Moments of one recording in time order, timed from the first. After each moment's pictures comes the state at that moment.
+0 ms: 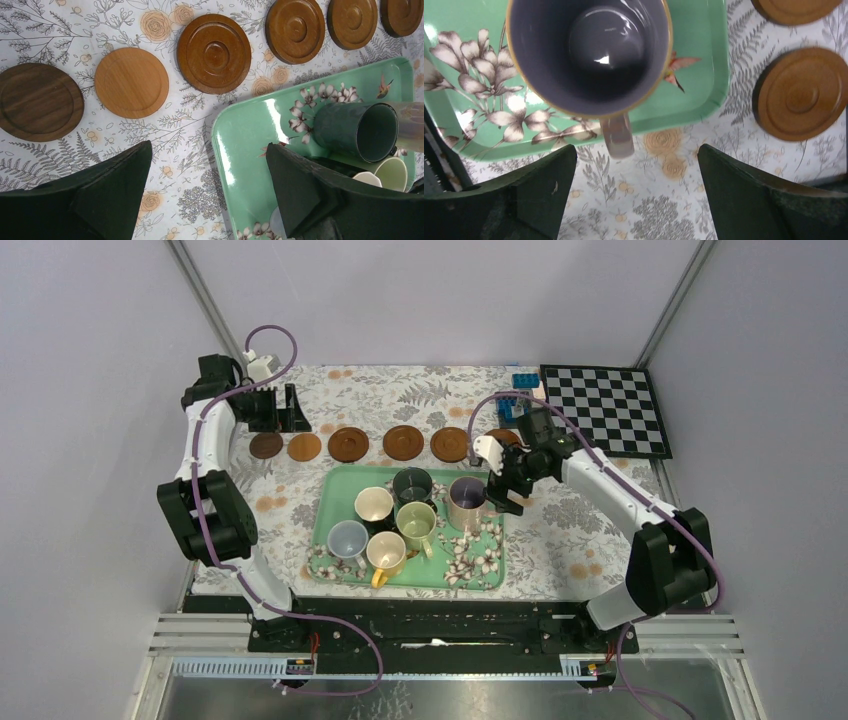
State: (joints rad) left arm 0.28 1.78 1.62 -0.84 0.62 0.27; right arm 0.38 1.49 1.14 -0.79 -0.44 -0.86
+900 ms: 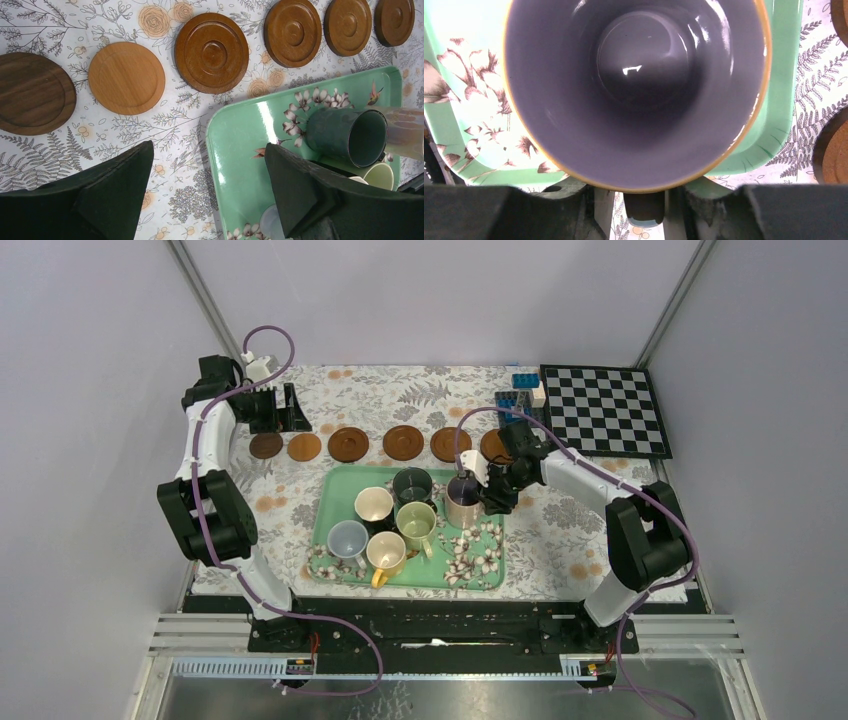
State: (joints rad) left arm 0.28 1.78 1.62 -0.84 0.62 0.20; right arm 0.44 1.65 1.09 -0.68 -0.52 -0.88
